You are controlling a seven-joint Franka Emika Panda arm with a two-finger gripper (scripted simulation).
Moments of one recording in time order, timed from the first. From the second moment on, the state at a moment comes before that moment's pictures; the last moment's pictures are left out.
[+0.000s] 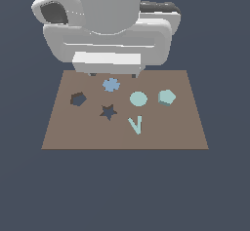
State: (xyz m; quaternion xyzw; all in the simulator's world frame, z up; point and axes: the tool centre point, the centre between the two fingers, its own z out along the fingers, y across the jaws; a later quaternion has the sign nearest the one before) arm 0.010 -0.025 0.187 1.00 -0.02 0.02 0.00
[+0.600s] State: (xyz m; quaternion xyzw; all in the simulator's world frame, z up) arm 0.004 -0.021 0.182 1.00 -0.05 0.02 0.00
